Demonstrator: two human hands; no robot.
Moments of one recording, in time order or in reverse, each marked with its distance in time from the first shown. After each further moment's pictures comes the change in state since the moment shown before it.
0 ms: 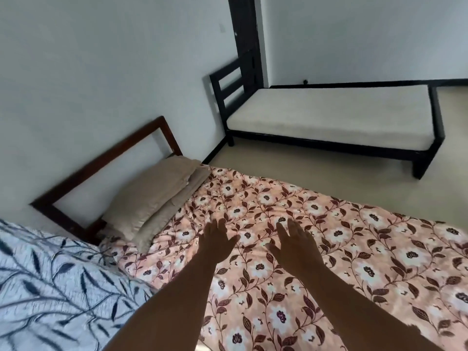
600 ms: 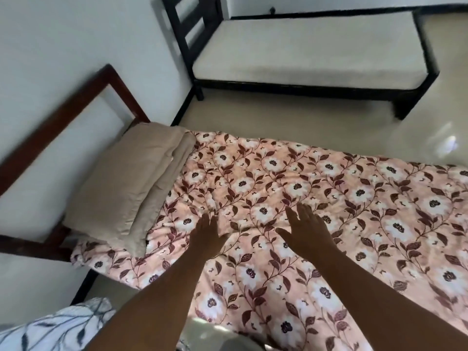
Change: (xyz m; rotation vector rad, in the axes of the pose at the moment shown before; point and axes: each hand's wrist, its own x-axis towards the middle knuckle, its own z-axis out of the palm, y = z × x) left_hand 0.184 -0.220 0.052 0.077 -0.251 0.181; right_hand 0.152 -0.136 0.089 -0.050 -0.195 0.249
